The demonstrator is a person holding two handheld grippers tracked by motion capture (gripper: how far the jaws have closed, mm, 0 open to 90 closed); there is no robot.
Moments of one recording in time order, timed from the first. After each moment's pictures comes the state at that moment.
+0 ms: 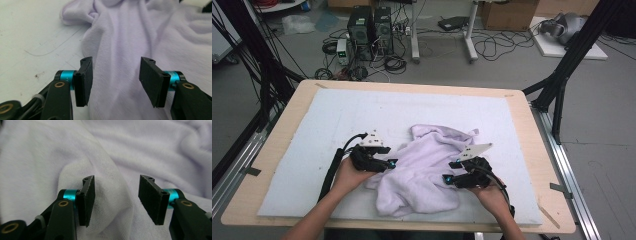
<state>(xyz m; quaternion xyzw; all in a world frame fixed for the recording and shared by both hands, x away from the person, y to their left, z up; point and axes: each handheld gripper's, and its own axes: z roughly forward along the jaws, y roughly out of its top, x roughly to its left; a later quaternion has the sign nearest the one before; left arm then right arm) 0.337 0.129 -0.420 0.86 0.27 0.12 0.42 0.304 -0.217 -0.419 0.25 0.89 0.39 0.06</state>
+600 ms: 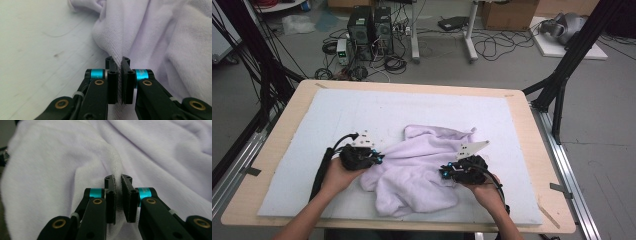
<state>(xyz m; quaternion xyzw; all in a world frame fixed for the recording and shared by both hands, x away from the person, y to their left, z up) 0.330 0.166 -0.408 0.87 0.27 0.14 0.39 0.307 -0.208 -0.410 0.22 0.88 0.42 0.04</state>
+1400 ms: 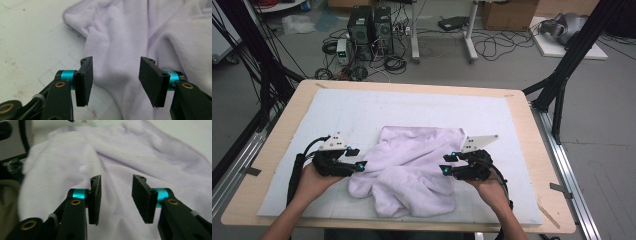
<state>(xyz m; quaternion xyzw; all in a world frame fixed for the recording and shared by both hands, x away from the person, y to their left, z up) 0.314 0.208 -0.400 0.85 0.30 0.13 0.42 0.309 -0.213 -0.386 0.22 0.86 0.45 0.06</state>
